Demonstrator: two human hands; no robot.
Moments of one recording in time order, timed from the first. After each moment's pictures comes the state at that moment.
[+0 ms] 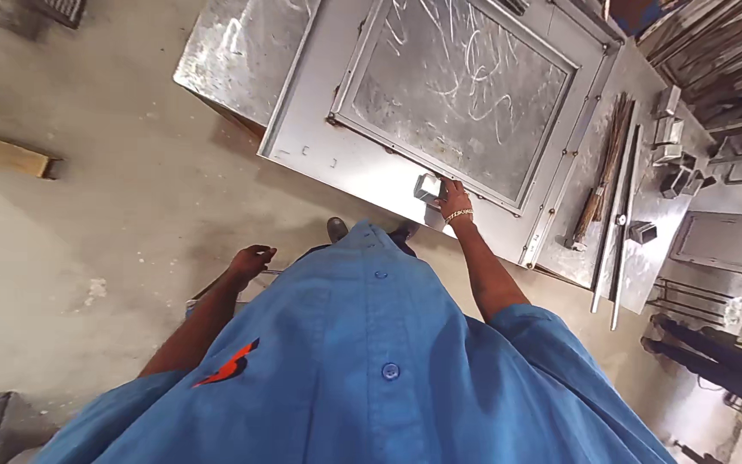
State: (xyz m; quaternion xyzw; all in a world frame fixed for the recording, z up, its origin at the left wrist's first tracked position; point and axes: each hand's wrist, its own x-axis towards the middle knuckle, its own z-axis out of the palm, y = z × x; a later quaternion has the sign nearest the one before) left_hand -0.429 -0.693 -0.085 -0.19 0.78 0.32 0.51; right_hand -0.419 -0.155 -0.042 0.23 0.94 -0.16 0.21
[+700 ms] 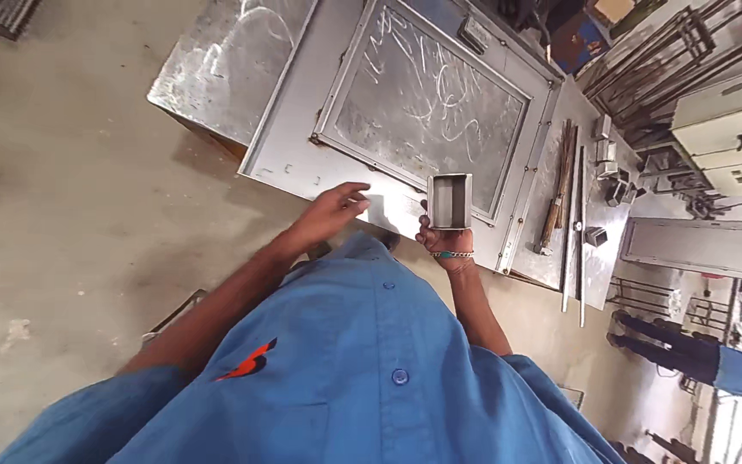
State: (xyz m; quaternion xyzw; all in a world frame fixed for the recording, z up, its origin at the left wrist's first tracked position) left_hand -0.507 -0.482 0.075 0.19 0.68 0.61 0.37; right_hand -0.364 -0.208 0.077 0.24 0.29 -0.92 0.07
